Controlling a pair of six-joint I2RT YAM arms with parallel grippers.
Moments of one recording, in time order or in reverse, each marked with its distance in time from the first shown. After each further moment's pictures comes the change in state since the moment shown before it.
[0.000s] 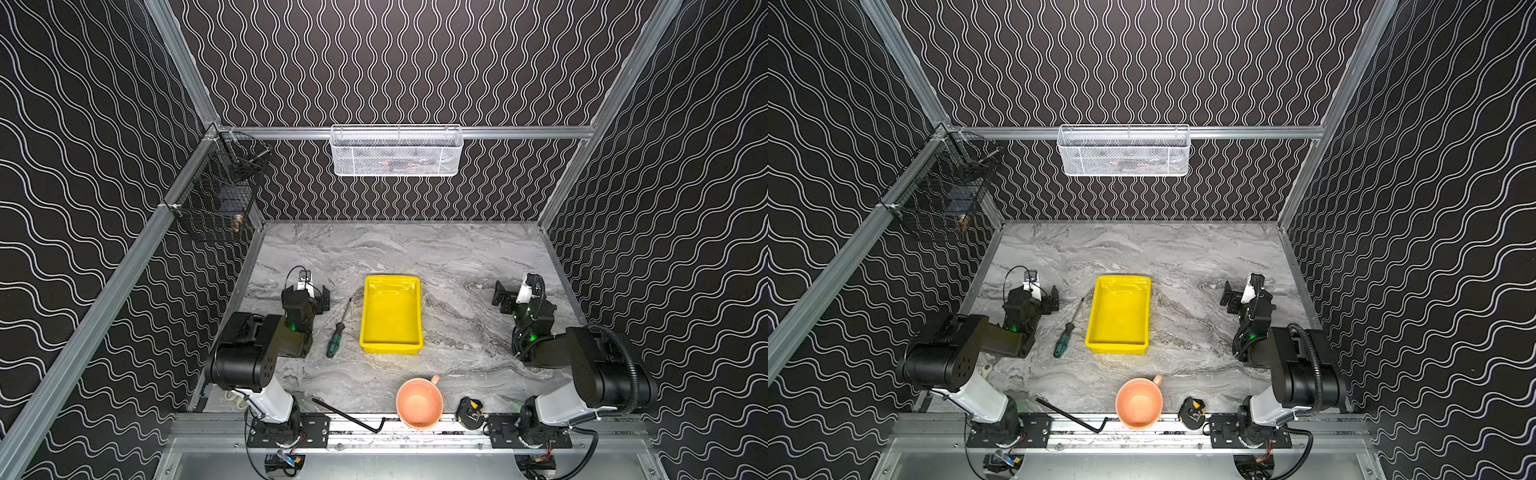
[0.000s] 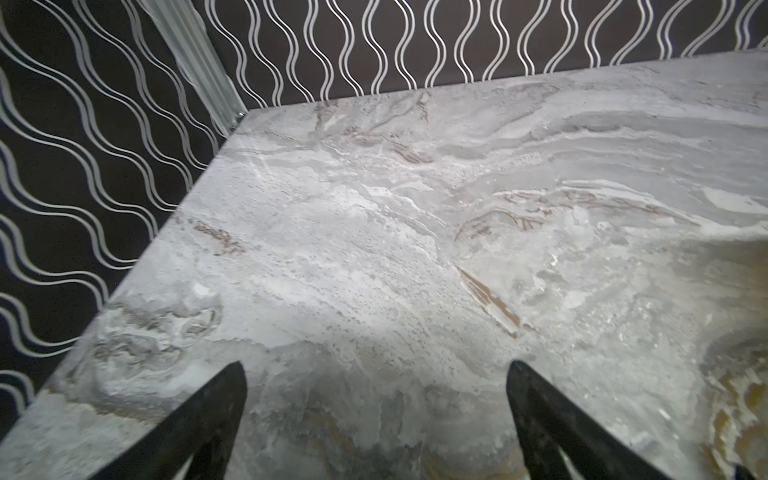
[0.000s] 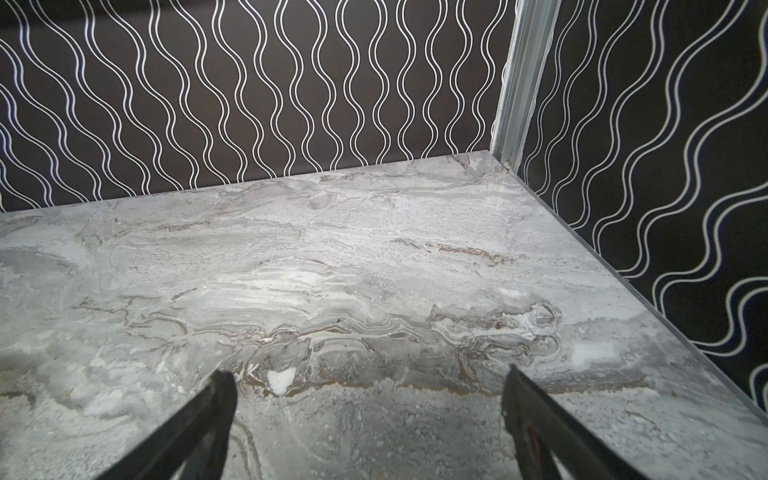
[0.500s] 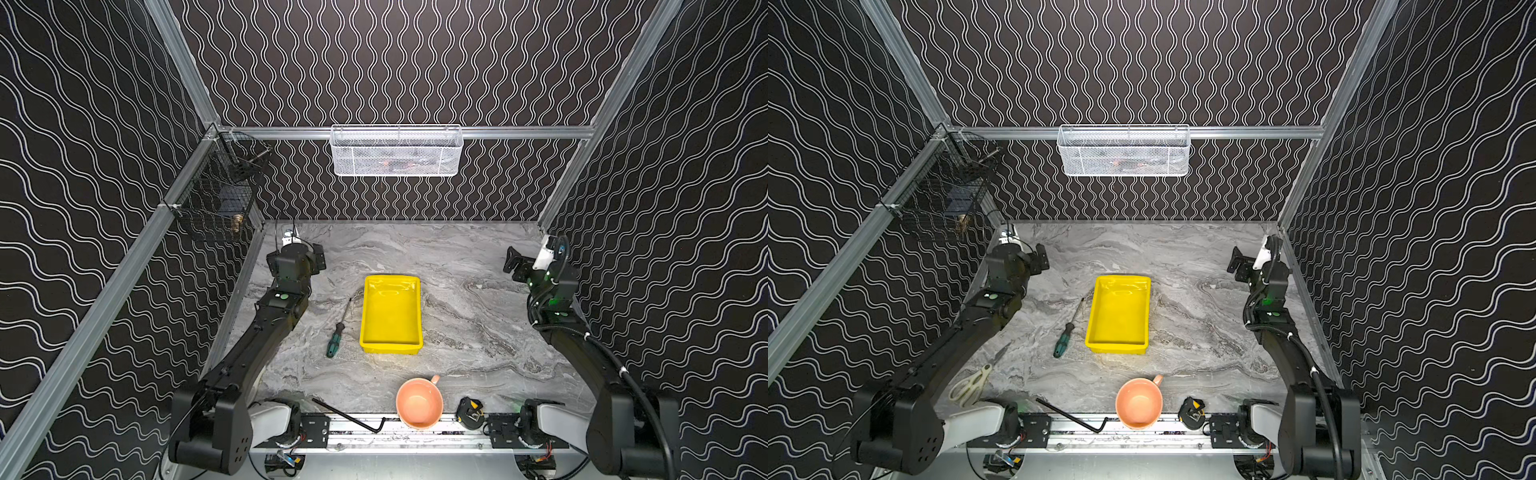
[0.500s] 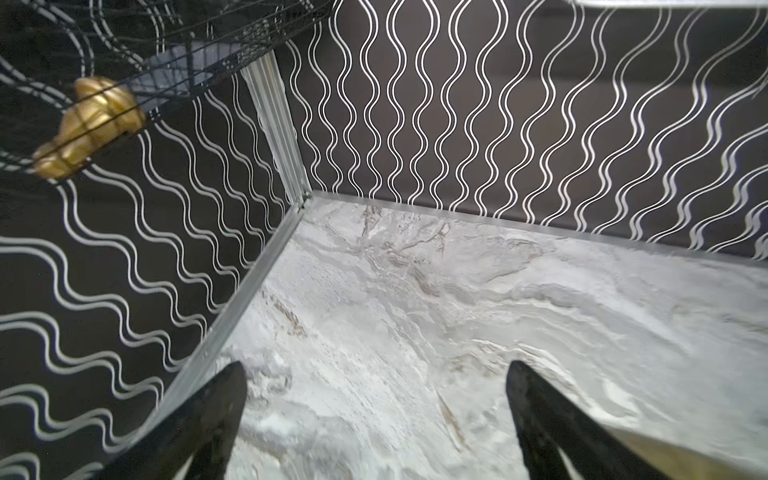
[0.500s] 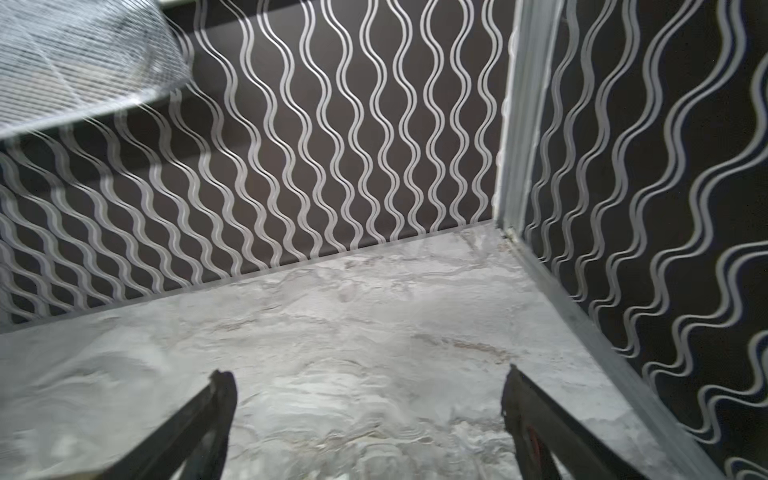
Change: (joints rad) left arm -0.091 -0.396 0.532 -0.964 -0.193 -0.244; right arm 0.000 -0.370 0.420 -0.768 -0.041 0.116
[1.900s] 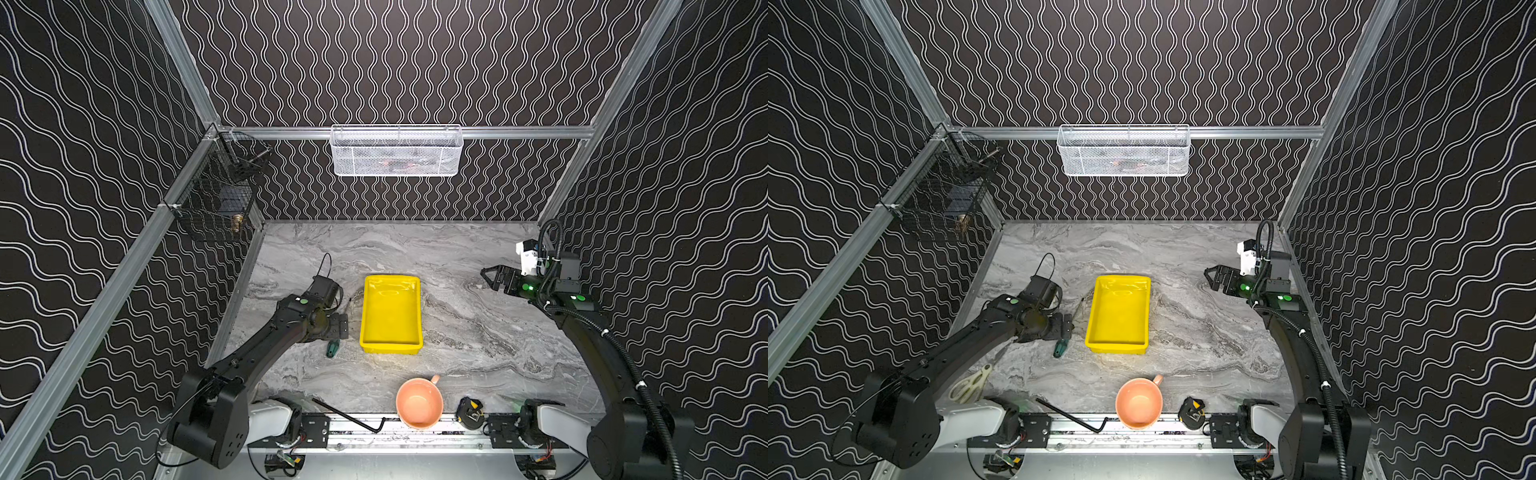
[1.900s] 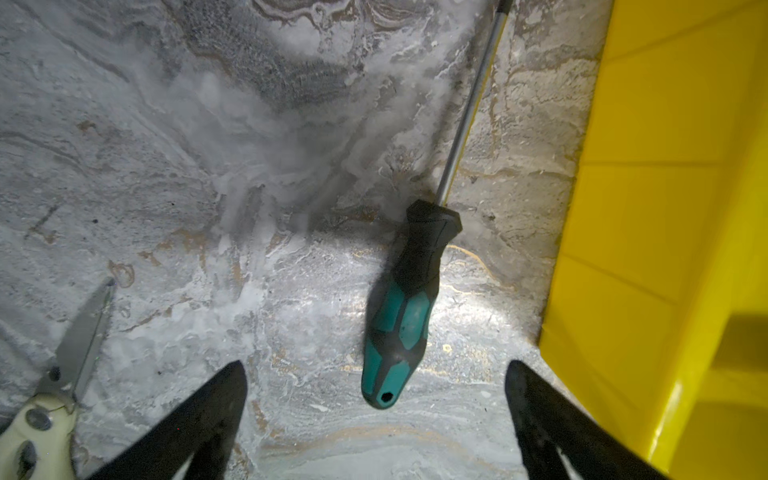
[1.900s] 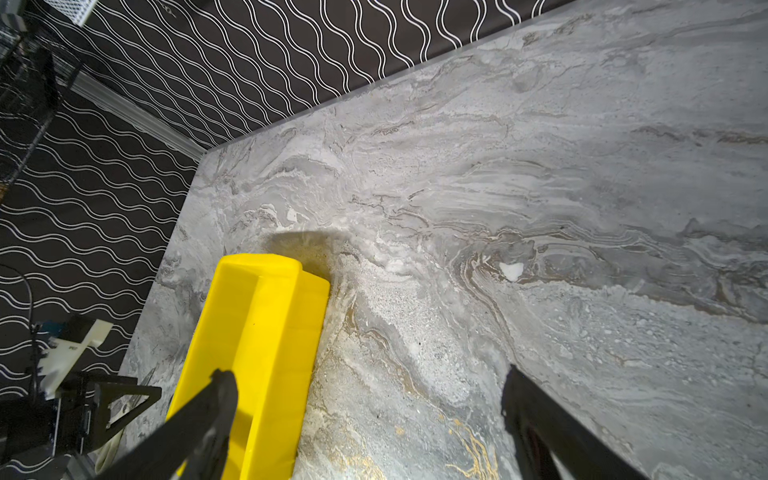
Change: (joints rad) left arm -0.181 0.059 -0.086 -0.771 0.359 -0.251; right arm 0.000 -0.005 0.216 -0.705 -0.513 0.058
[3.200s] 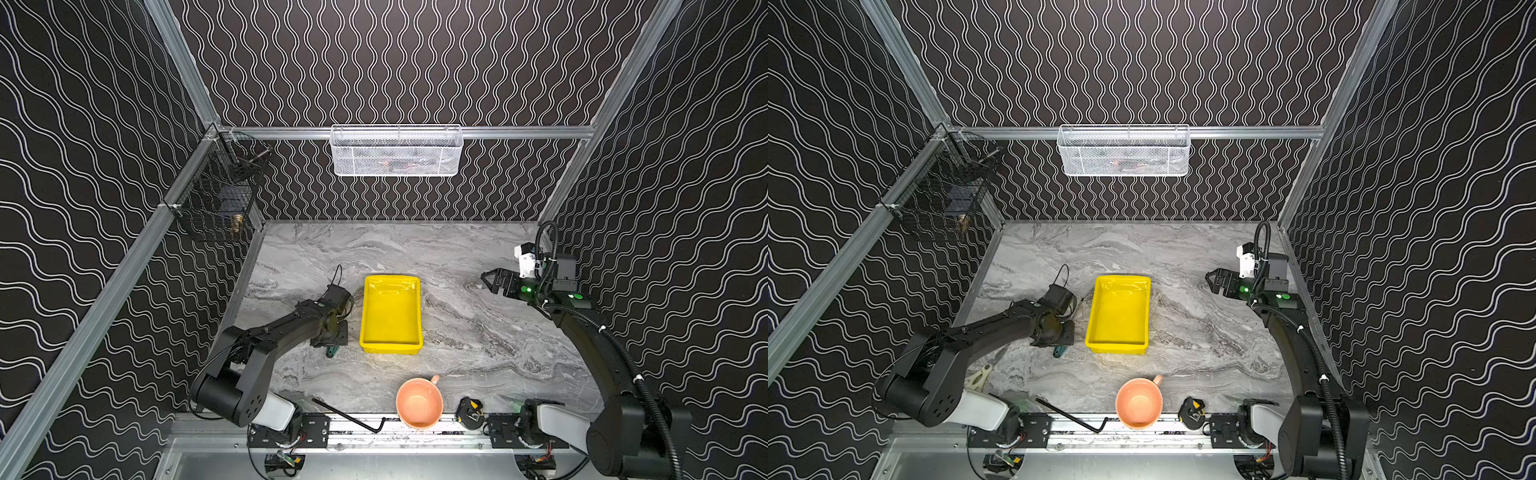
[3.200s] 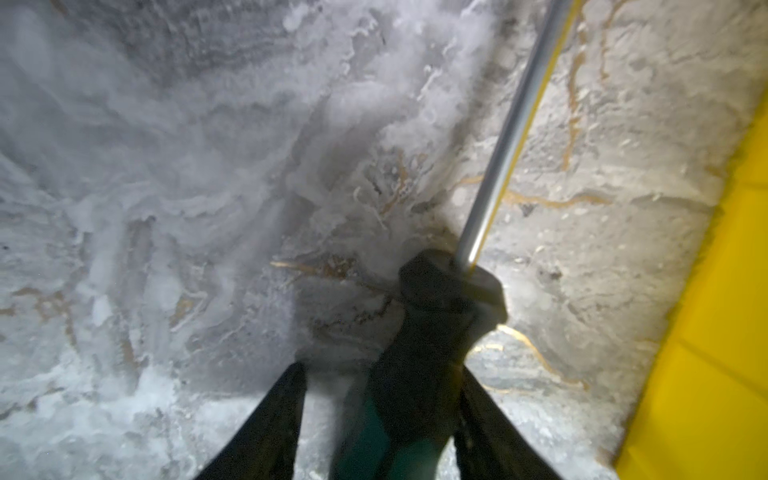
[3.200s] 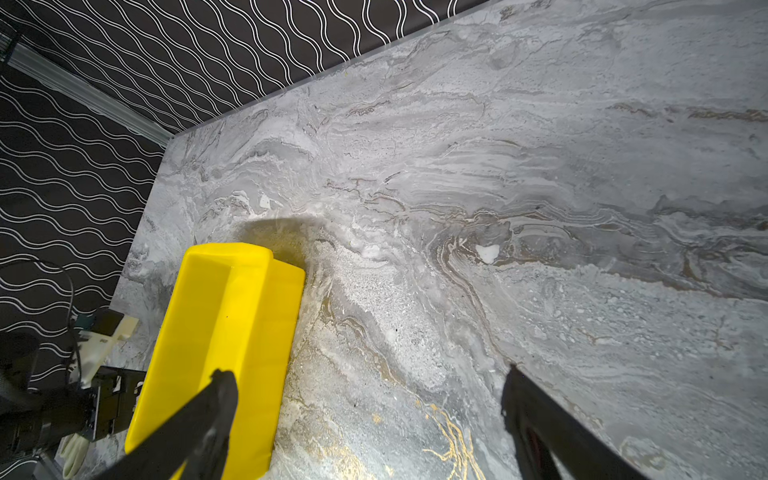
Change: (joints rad) left arm -0.039 0.209 -0.093 0.230 -0.019 -0.042; right arm 0.000 0.024 -0.006 -0.029 0.049 -0.036
